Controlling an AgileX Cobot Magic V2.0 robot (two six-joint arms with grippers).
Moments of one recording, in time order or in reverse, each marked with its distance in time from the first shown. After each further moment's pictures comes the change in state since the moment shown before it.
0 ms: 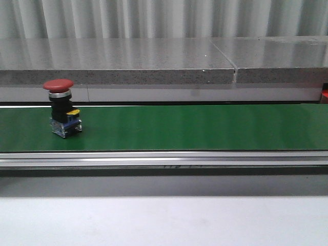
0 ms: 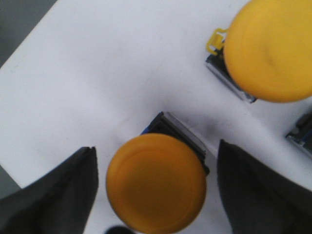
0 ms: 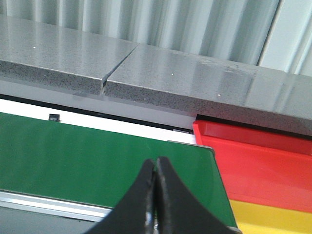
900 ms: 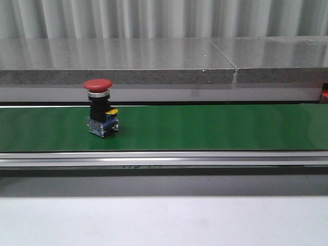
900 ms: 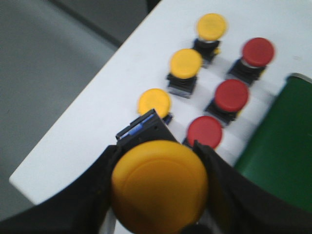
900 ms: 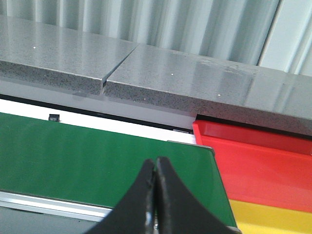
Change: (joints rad) left arm -0.174 -0.539 -0.009 -0.091 0.112 0.191; right arm 0.000 0.000 0.000 0.000 0.000 0.000
